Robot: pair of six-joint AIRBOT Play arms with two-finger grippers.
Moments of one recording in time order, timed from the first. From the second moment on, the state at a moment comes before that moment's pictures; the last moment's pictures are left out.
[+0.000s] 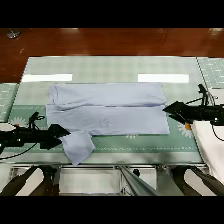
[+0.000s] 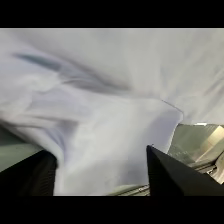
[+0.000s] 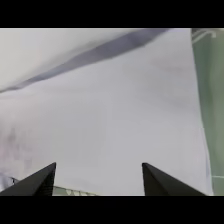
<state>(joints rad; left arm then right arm) 0.39 -0.97 0.30 0.87 -1.20 -1.36 -0.40 -1.04 0.63 -0.76 1.15 1.24</state>
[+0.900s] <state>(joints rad) 0.33 -0.97 0.32 0.65 -1.24 -1.15 -0.36 -1.16 0.55 -0.96 1.17 1.40</state>
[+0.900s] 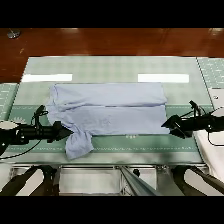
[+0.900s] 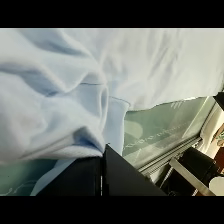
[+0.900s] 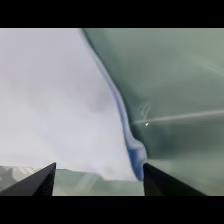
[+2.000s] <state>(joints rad) 0.29 -1.25 0.83 0.64 -1.06 -1.19 -0.27 -1.43 1.14 -0.87 1.15 1.35</state>
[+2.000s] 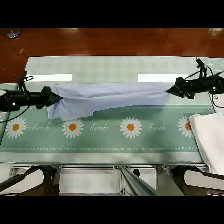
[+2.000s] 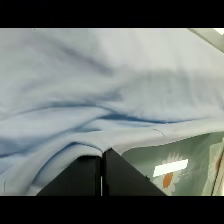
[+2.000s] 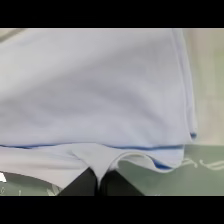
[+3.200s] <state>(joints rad) 0.31 -1.50 1.22 0.98 -1.22 -1.42 -0.32 -1.73 1.34 -0.90 1.16 1.38</state>
